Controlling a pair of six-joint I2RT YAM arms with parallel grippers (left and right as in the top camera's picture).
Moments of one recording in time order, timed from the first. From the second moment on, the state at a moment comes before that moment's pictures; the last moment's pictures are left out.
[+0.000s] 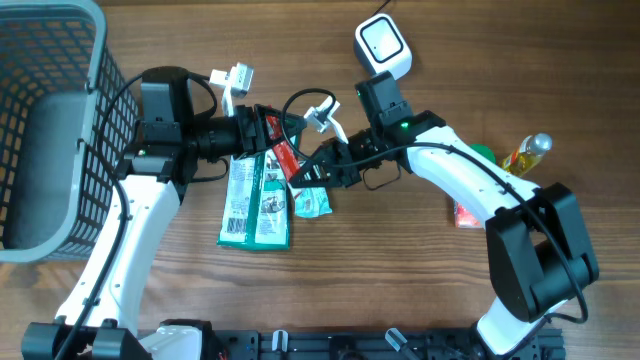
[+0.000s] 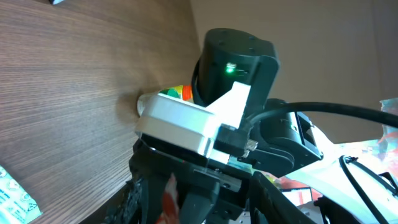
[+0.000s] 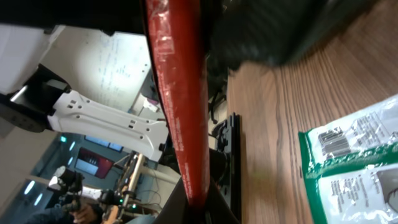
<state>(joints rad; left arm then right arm) -0.08 1.39 1.03 -0.34 1.13 -0.60 0.48 1.85 1.23 -0.39 -1.45 0.01</state>
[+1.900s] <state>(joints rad) 0.03 1.39 1.03 -0.38 1.09 -0.71 0.42 1.85 1.23 -0.26 -1.44 0.16</state>
